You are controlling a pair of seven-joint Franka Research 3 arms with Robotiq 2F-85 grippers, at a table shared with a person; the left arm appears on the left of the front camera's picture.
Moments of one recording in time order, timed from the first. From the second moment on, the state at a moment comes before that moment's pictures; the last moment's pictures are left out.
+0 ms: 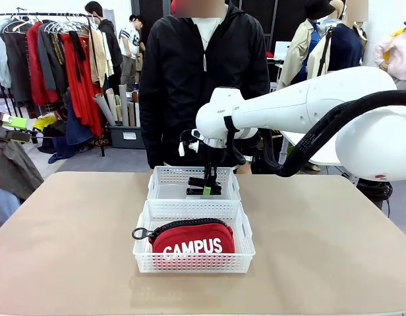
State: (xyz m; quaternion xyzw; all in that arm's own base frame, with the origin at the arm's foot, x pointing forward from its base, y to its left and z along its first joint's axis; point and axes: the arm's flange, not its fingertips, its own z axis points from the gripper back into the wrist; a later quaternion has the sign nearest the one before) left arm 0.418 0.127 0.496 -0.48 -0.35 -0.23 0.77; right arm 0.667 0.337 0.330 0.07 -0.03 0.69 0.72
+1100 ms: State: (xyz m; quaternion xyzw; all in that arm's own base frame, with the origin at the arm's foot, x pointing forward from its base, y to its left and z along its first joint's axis) left arm 0.418 0.127 0.496 -0.48 -0.35 -0.23 0.77; right arm 0.669 0.343 0.319 0.07 -0.05 0.69 0.72
